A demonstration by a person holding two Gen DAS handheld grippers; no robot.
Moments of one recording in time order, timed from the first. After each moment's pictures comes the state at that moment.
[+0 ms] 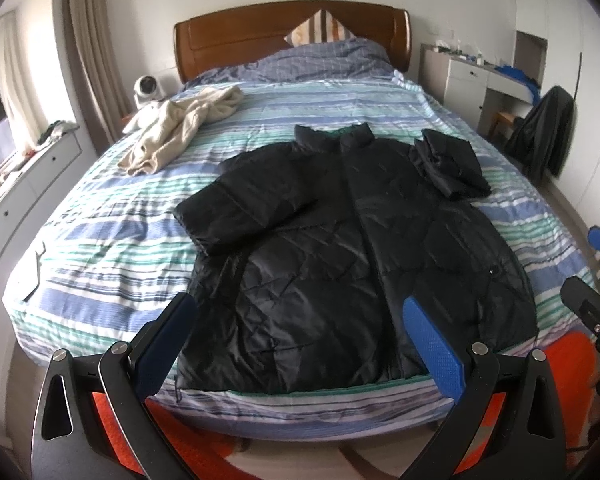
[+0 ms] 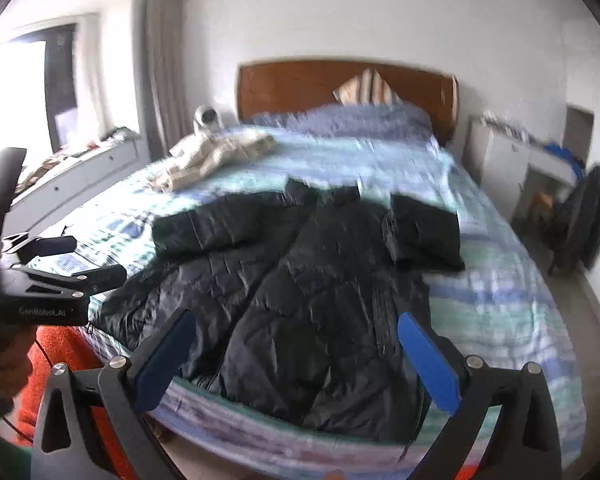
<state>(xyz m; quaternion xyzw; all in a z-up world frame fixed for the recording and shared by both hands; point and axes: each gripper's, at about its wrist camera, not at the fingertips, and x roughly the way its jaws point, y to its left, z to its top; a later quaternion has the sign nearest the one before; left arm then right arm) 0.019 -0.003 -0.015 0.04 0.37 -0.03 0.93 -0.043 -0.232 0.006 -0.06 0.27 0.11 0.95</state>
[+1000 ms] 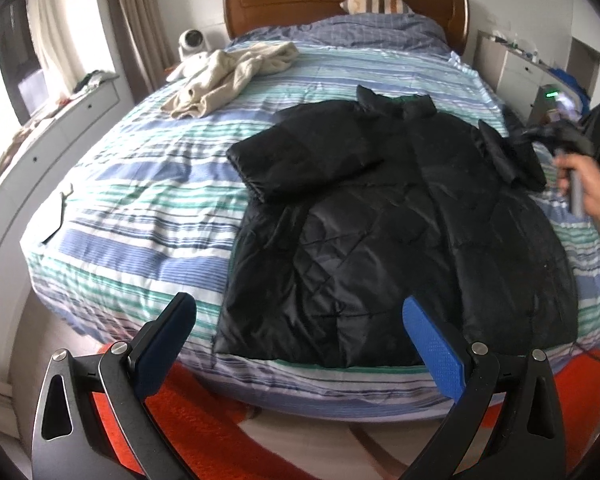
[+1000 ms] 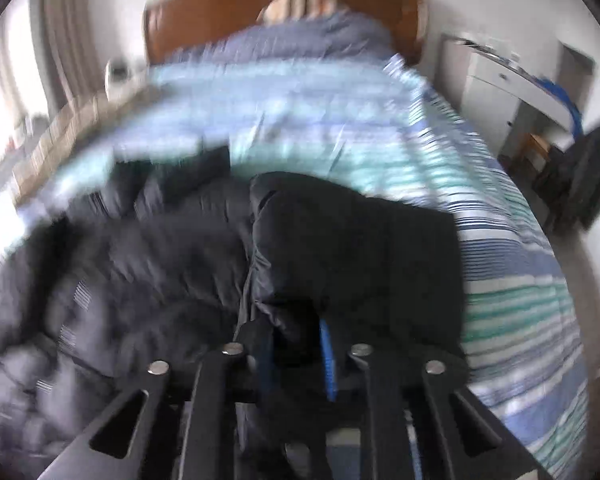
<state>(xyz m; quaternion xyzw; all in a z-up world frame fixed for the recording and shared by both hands) 0.030 0.042 -0.053 0.00 0.43 0.04 0.90 0.311 -0.401 -0.061 0.04 0.38 0.02 0.92</state>
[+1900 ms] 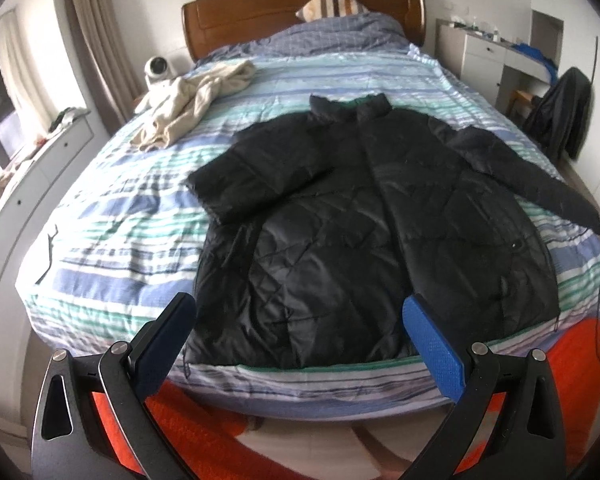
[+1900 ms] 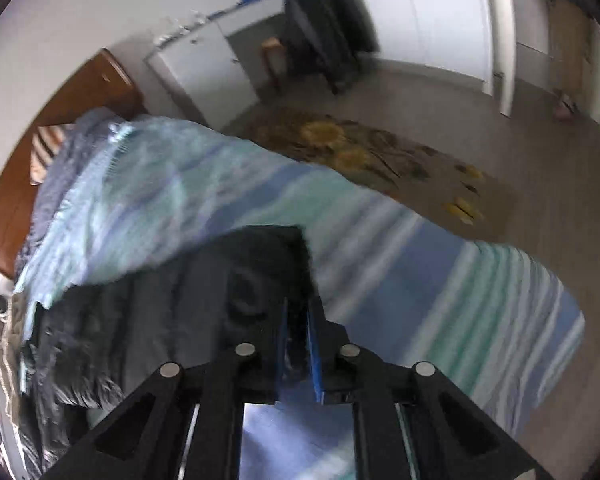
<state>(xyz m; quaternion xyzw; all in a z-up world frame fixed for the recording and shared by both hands) 0.022 -0.003 -0.037 0.05 0.42 0.00 0.91 0.052 -0.721 -0.145 0.33 0.37 -0.30 0.81</state>
